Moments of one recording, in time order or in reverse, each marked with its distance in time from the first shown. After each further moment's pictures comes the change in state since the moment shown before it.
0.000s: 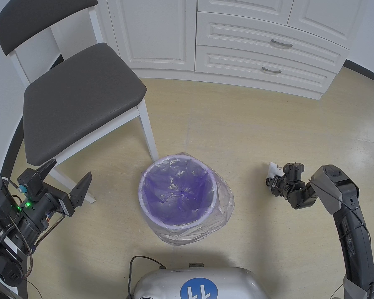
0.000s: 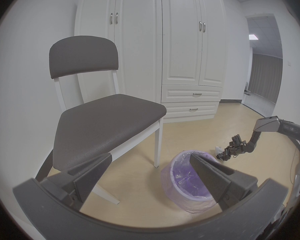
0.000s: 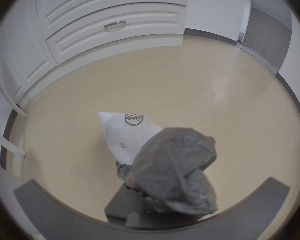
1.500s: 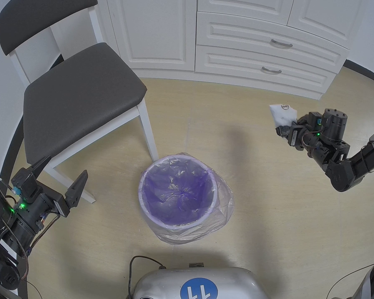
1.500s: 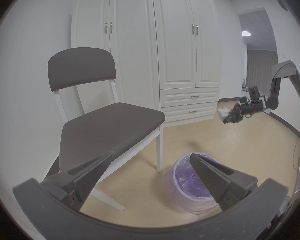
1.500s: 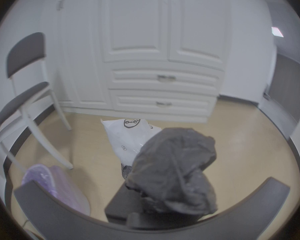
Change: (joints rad) left arm -0.005 -0.058 0.016 -0.009 -0.003 0.070; right arm 0.156 -0.879 0.743 -0.280 0.017 -0.403
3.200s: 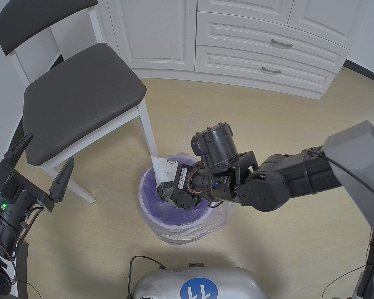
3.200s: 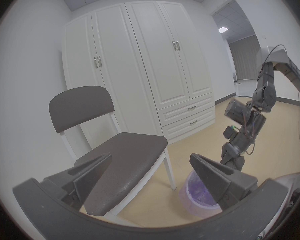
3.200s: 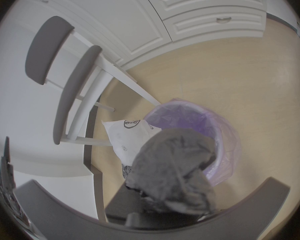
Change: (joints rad) left arm -0.036 -0.178 -0.012 0.000 -0.010 0.225; right arm 0.604 0.168 -0.488 0.839 0.033 0.737
